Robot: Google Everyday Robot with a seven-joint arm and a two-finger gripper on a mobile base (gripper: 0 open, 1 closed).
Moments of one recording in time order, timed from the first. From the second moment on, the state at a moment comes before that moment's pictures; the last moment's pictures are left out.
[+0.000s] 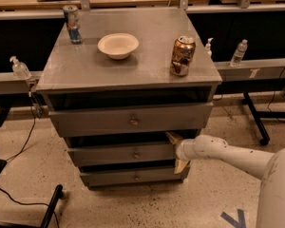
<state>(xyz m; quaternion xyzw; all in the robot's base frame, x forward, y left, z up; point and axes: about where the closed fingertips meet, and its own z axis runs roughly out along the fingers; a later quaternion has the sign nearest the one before) 0.662 -0.152 0.395 -0.76 0.55 -0.06 0.33</state>
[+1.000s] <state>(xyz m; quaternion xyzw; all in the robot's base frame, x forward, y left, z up) 0.653 -0.129 0.401 -0.79 0.52 -0.05 0.32</state>
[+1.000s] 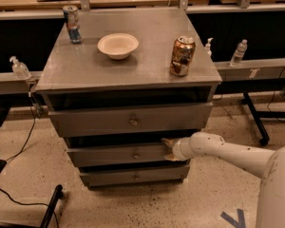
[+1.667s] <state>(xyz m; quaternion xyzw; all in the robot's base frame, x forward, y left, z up) 0.653 -0.128 0.404 -0.79 0.51 -0.05 0.32</state>
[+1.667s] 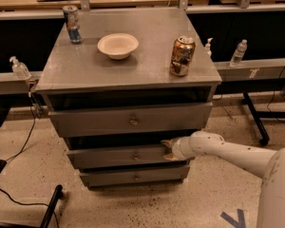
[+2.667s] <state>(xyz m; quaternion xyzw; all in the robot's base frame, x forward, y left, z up) 0.612 -0.126 0.434 -0.78 0.54 -0.03 0.33</state>
